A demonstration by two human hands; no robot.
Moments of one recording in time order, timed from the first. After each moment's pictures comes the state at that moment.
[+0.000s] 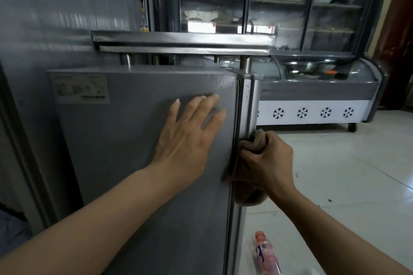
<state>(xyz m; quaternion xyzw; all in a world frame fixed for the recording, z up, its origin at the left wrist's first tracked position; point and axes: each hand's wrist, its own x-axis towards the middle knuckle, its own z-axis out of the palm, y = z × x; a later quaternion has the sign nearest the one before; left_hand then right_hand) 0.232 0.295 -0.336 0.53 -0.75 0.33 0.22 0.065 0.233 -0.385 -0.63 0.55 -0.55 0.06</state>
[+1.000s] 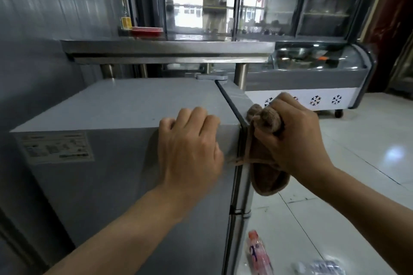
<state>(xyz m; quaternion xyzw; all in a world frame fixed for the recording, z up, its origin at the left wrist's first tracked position) 0.226 0.257 -0.263 0.56 -0.69 0.27 0.37 0.057 0.227 -0.239 -0.76 0.43 -0.47 -0.09</state>
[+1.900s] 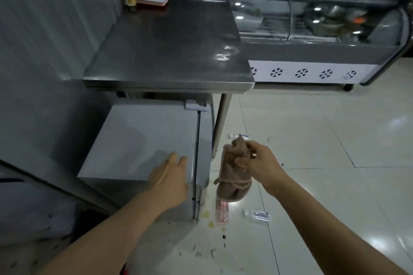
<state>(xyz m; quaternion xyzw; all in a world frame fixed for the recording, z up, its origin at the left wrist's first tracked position) 0.191 0.251 -0.064 0.71 -0.67 -0.21 -0.02 -0.015 0.190 -0.028 -0.56 0.62 -0.23 0.50</state>
